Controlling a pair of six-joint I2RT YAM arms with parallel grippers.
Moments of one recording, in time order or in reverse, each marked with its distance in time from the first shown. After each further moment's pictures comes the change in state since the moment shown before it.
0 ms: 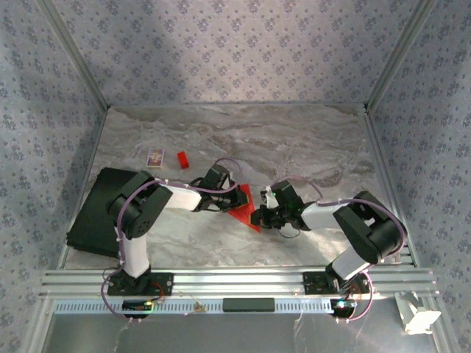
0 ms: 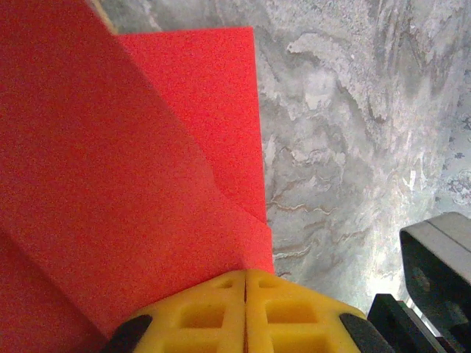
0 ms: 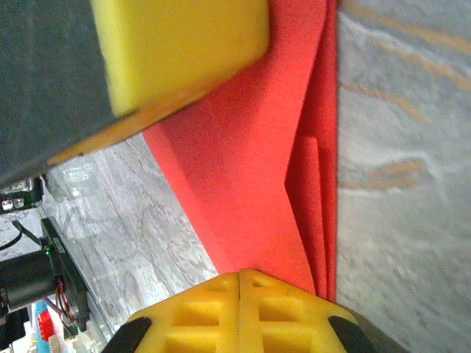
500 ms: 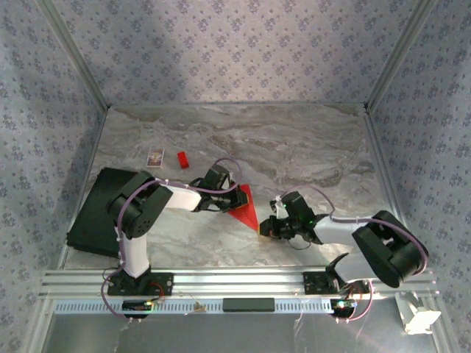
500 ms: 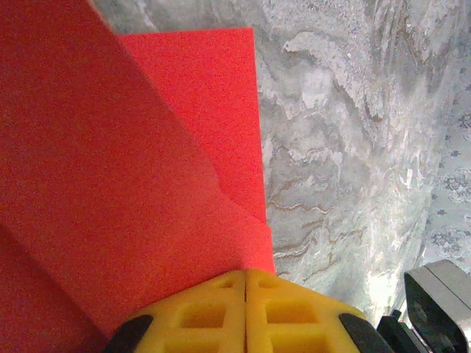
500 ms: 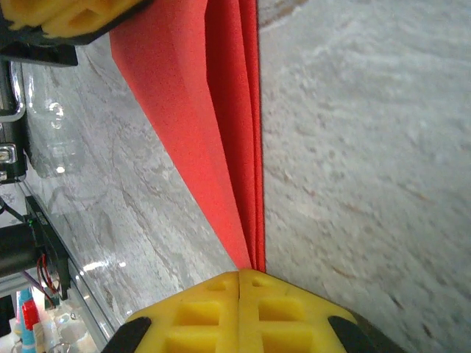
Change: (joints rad) left arm 0.002 0.001 -0.004 0.010 0.007 0.000; right arm -0.001 -0.205 -0.168 -0.047 0.030 -0.013
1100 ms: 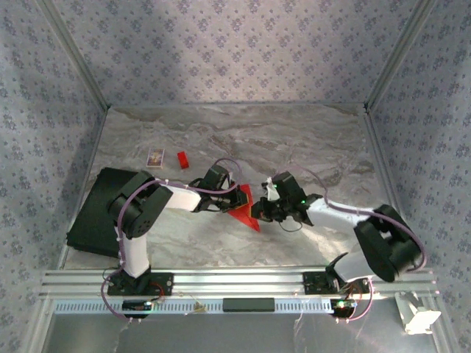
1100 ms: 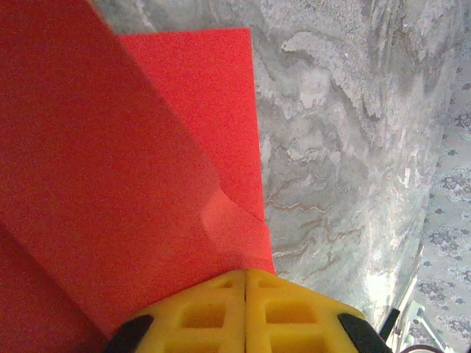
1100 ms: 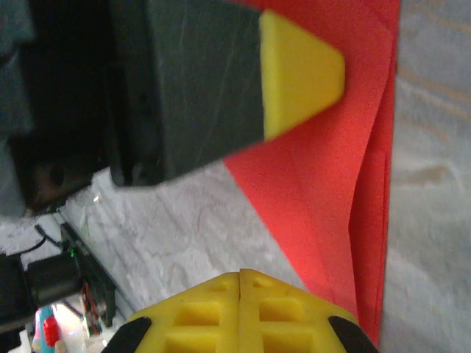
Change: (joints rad) left arm 0.002 0.000 -0.008 0.016 0.004 0.000; right arm 0.005 0.094 0.304 -0.201 0.018 0.002
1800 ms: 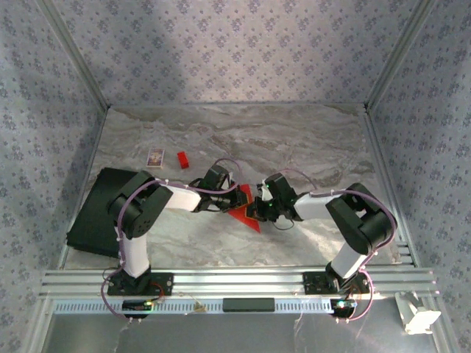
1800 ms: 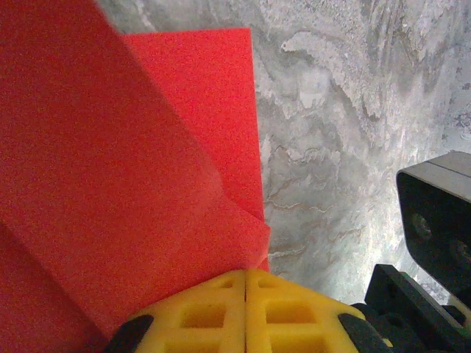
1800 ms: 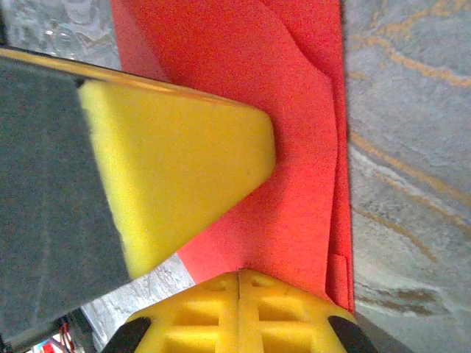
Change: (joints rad) left arm 0.000 0.000 -0.001 0.002 0.000 0.000; right arm -0.010 0.212 -0.016 0.208 -0.008 0.056
